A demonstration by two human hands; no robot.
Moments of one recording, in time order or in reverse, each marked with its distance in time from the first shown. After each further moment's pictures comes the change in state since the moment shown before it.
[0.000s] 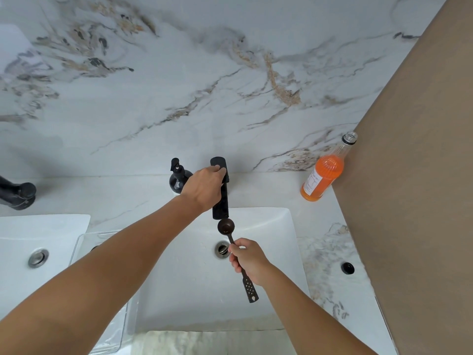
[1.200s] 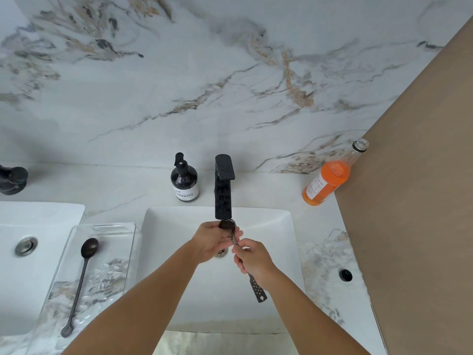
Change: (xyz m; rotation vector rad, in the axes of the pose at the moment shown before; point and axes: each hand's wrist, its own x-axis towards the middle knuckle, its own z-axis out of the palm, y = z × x) left_hand -0.066 0.013 0.119 -1.827 -0.312 -0.874; right_hand 0.000 -0.002 -0.006 -0.149 0.079 -0.043
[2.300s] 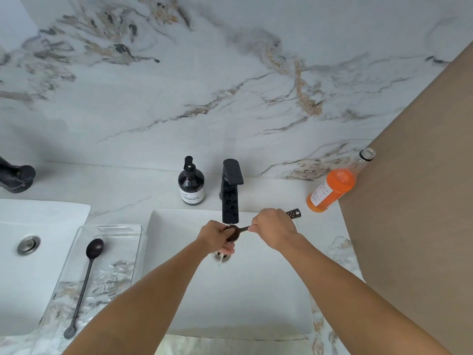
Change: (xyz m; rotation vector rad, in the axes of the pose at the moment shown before) left_hand 0.010 0.012 -0.010 0.519 0.115 0.025; right_hand 0.026 -0.083 -0.045 -1.505 0.100 -0.503
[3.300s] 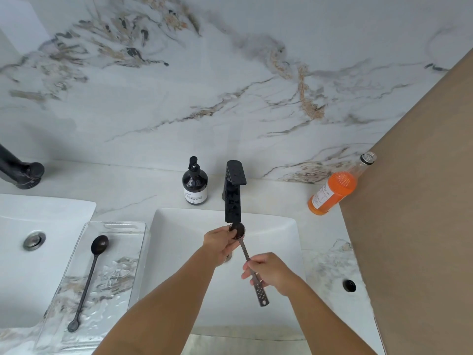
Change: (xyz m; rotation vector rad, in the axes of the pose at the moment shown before) left_hand -0.008 -0.008 0.024 -0.761 0.083 -0.113; right_hand -0.058 -0.027 0.069 1.242 -0.368 0.402
